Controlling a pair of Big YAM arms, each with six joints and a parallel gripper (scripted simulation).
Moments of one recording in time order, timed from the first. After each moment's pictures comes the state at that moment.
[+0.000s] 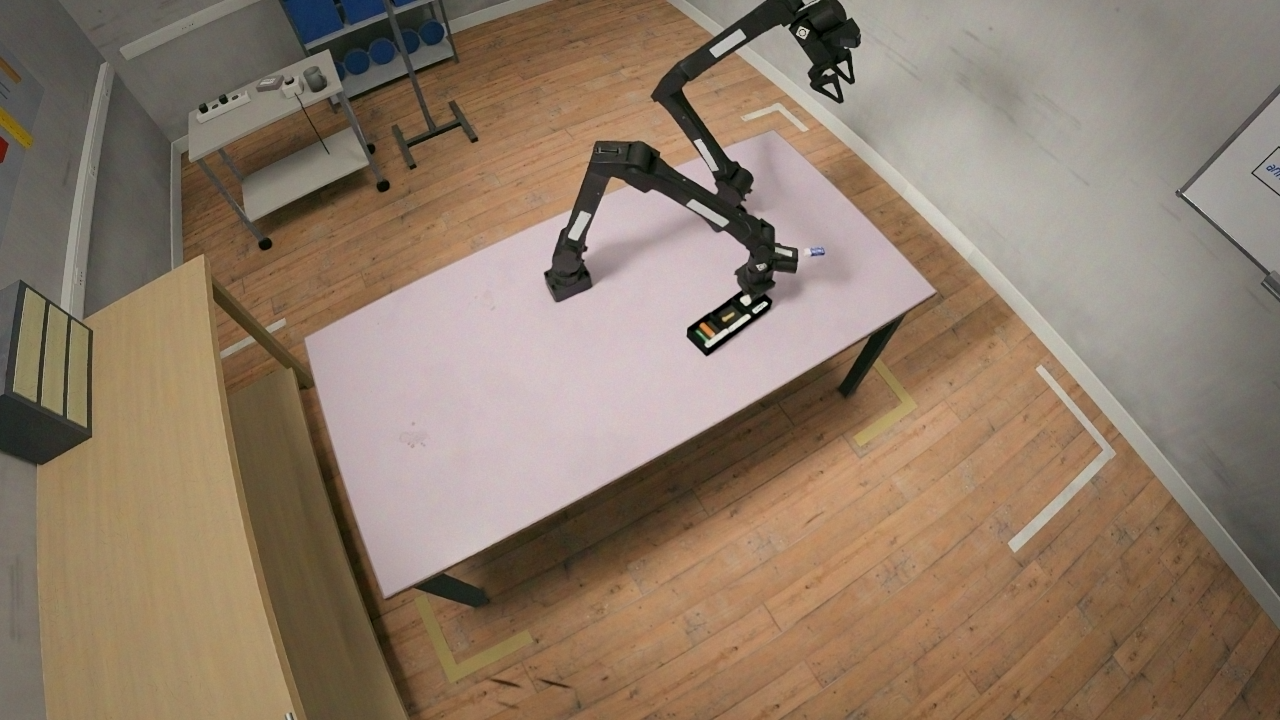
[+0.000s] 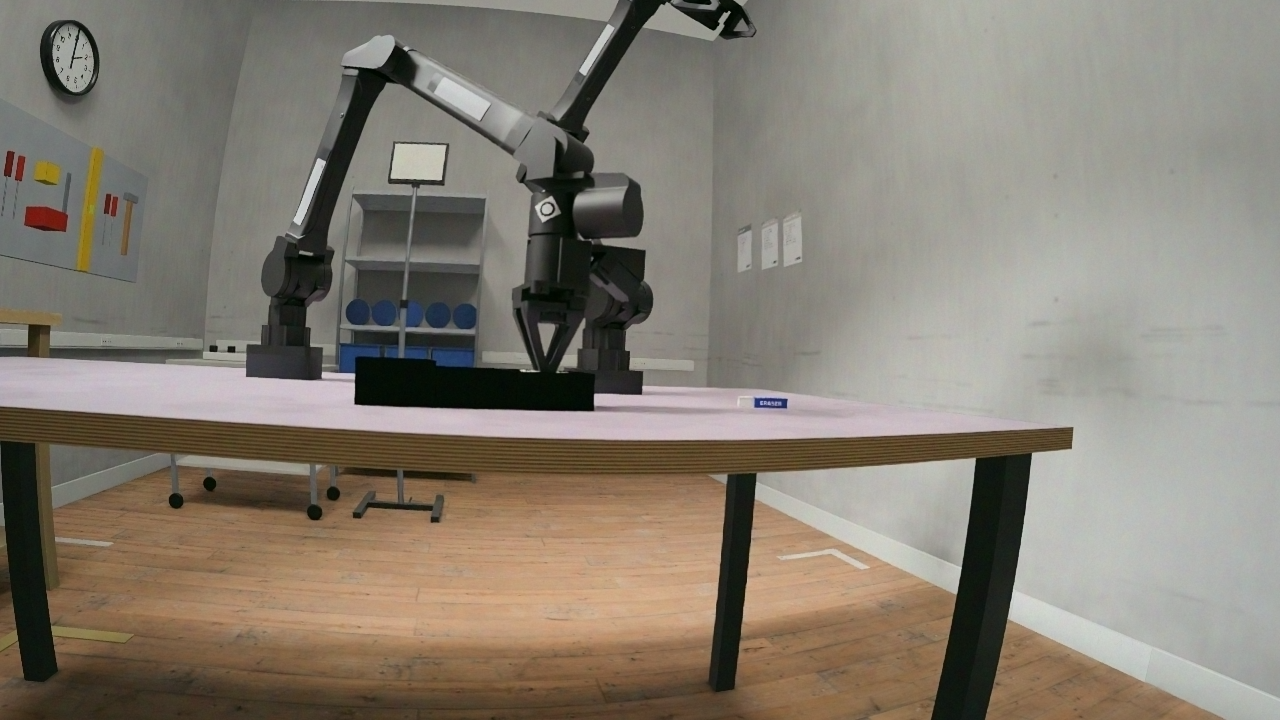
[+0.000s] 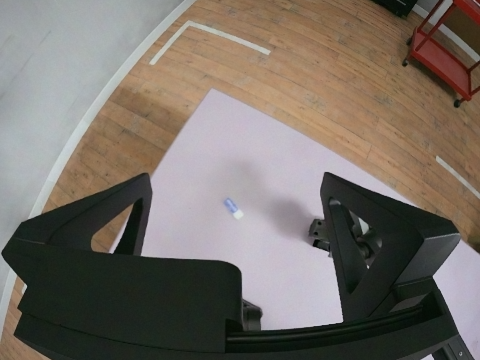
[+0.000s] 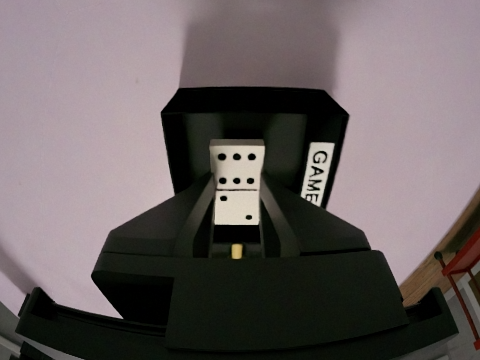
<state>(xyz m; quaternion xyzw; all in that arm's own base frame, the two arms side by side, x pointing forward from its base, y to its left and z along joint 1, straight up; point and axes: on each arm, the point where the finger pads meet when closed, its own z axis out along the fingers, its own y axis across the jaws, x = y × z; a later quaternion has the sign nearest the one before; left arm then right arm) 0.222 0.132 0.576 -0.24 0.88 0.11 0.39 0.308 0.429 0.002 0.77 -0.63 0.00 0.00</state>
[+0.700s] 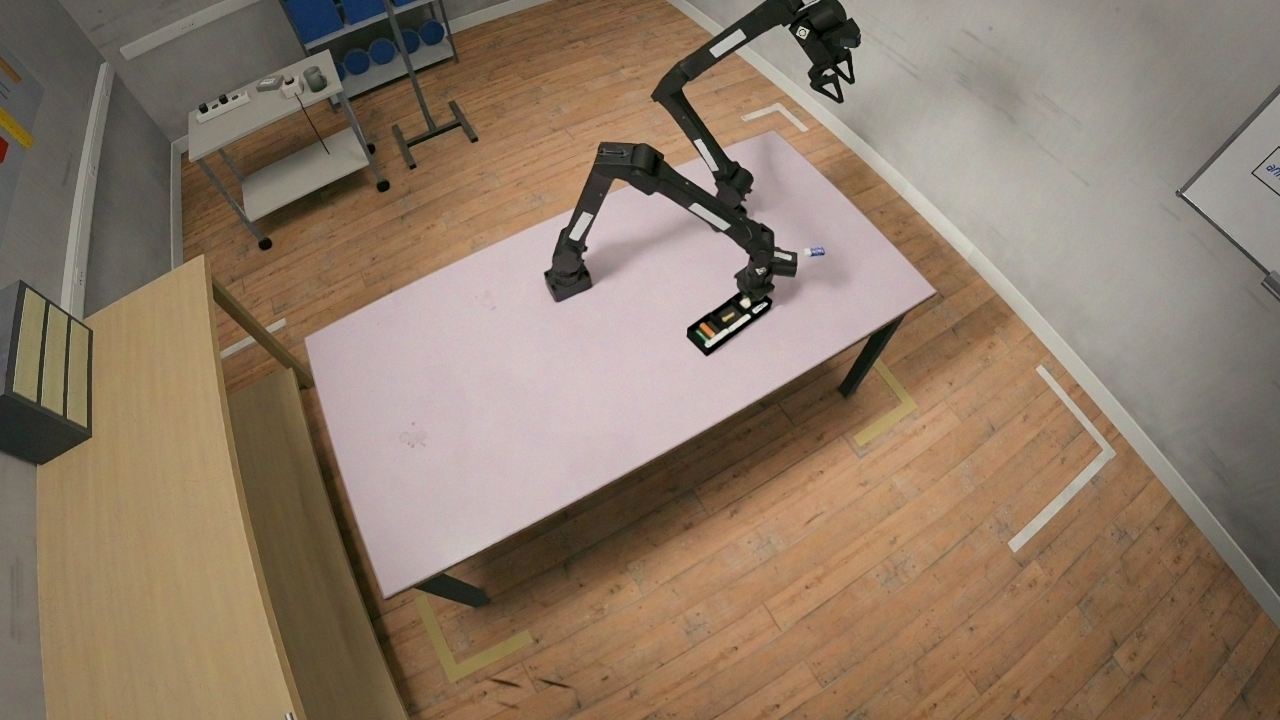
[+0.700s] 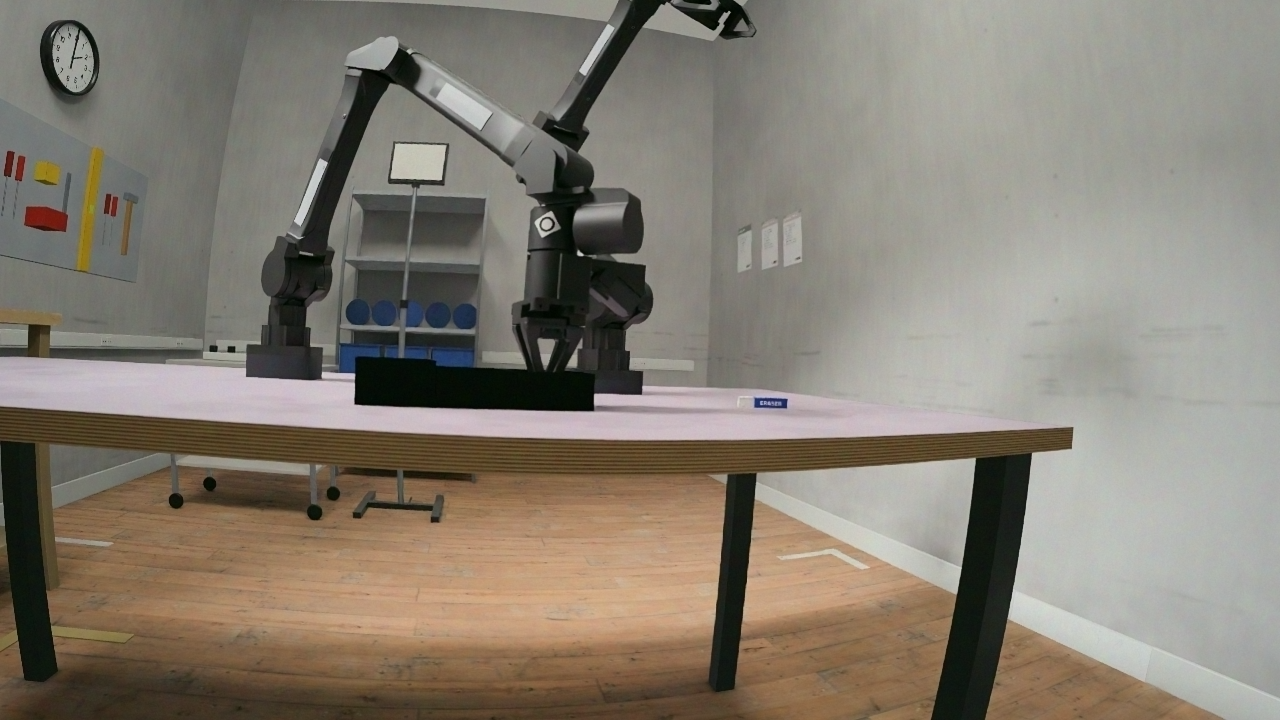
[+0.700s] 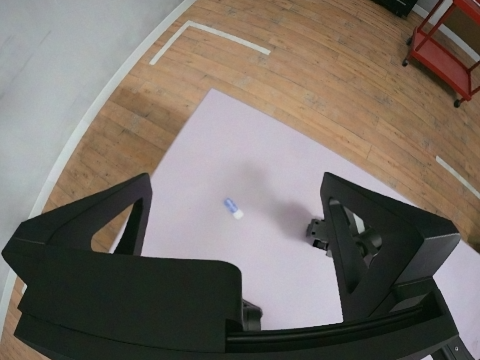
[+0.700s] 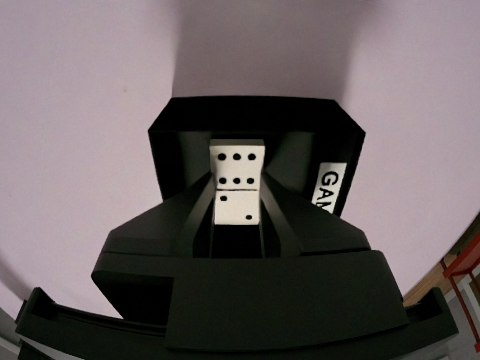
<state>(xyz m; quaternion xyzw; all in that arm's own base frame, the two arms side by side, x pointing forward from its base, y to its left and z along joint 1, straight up) 0.222 0.132 0.576 -0.24 0.88 0.11 0.39 0.308 0.430 -0.015 0.77 -0.63 0.00 0.00</state>
